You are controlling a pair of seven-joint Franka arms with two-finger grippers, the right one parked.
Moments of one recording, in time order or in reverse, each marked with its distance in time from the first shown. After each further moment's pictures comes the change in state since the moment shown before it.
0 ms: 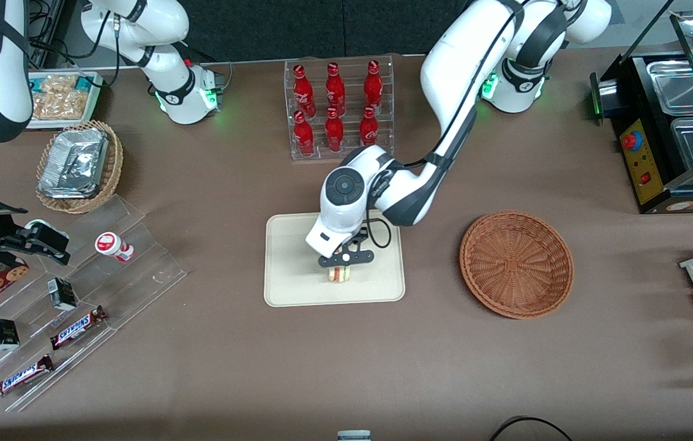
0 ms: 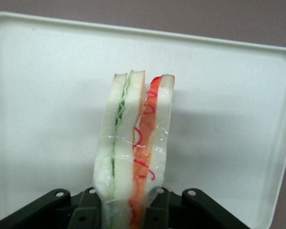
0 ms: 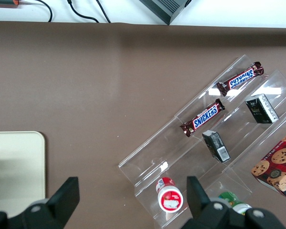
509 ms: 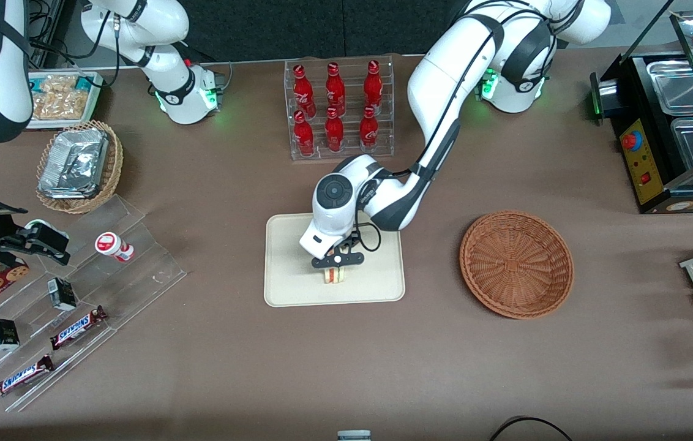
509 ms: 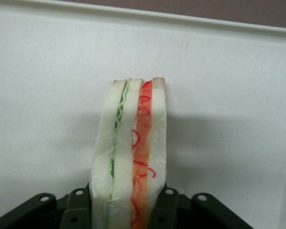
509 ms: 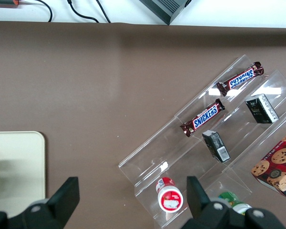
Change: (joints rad) arm -0.029 0.073 0.005 0.036 0.047 0.058 -0.039
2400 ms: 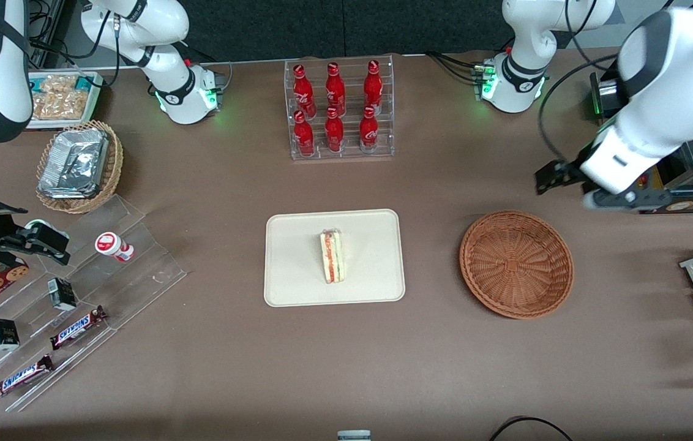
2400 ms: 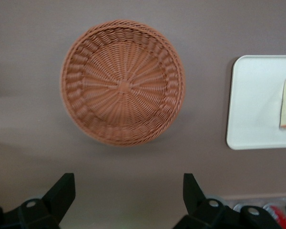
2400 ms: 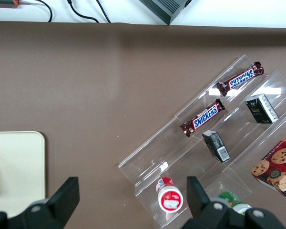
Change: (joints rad) arm 0.665 -1.051 0.030 -0.699 -0.094 -0.469 0.801
